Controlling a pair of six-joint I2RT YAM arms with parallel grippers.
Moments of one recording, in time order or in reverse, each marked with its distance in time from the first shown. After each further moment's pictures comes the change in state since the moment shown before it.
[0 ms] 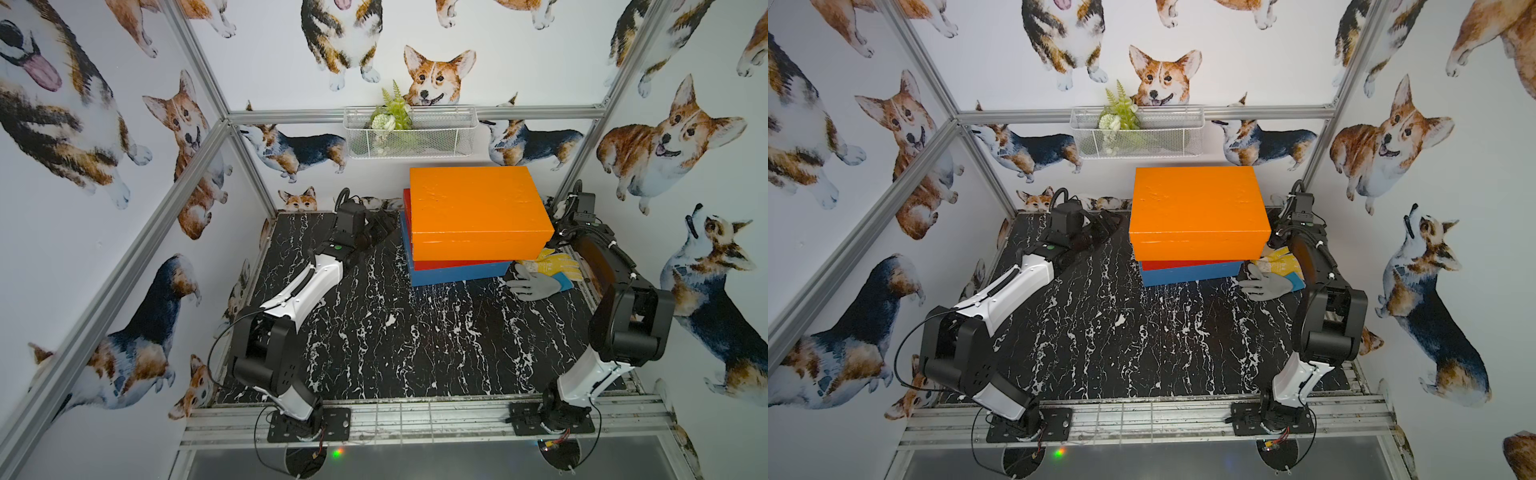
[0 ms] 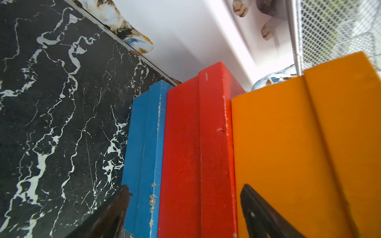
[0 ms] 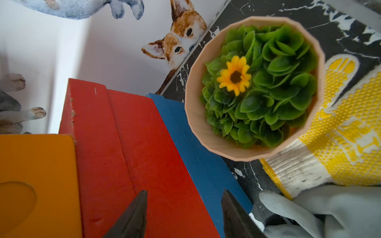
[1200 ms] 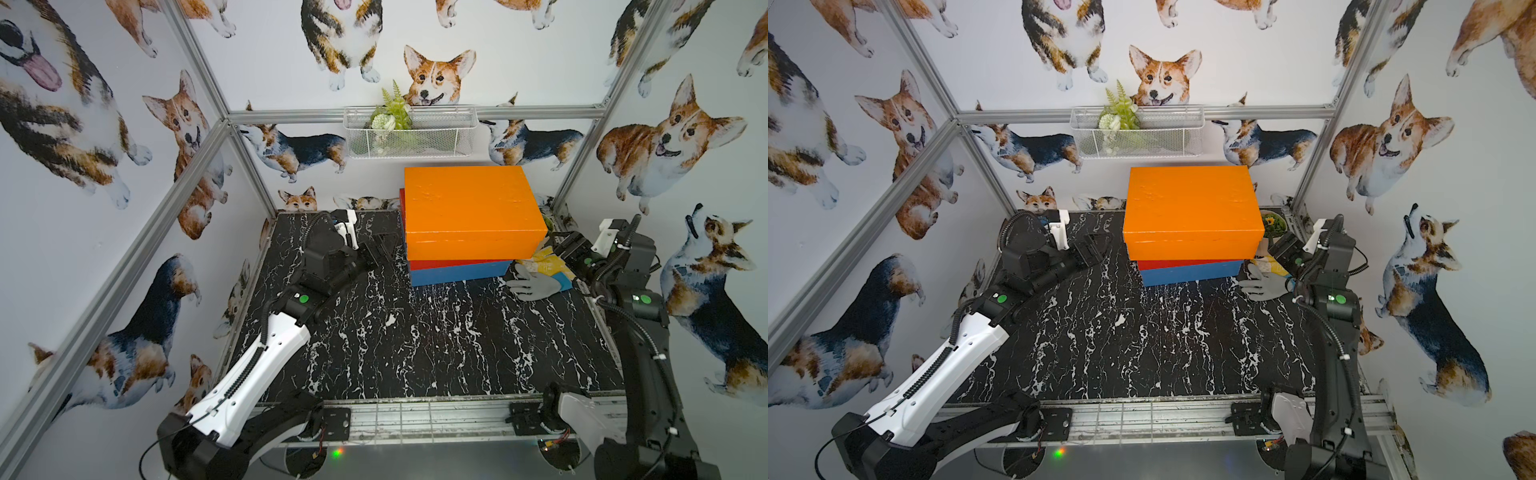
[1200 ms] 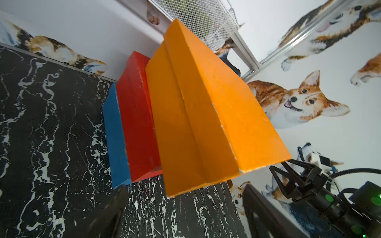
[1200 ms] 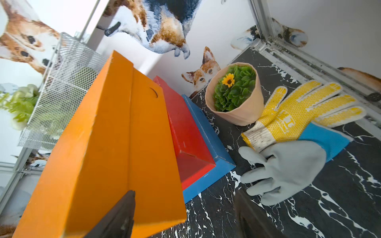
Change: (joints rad) left arm -0.164 -0.516 -0.200 -0.099 -0.037 0.237; right arm -0.073 -0.825 -0.410 -0.085 0.014 -0.093
